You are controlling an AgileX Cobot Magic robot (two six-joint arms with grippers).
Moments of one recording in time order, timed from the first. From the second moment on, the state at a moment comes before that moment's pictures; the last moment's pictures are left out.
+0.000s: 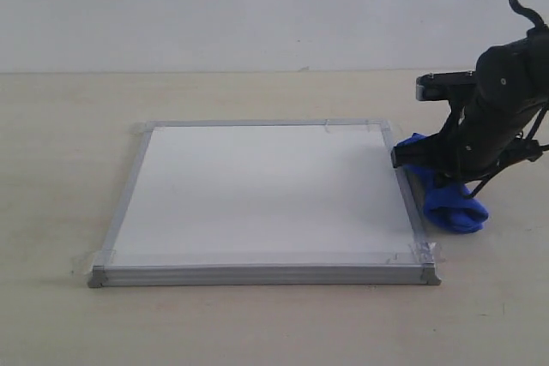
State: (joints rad) left arm -0.04 0.00 0.00 0.07 0.33 -0.20; right arm 0.10 1.91 -1.10 -0.19 0.49 0.32
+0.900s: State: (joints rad) left arm -0.04 0.00 0.00 0.07 0.33 -0.20; right arm 0.10 1.76 -1.01 -0.10 0.39 0.17
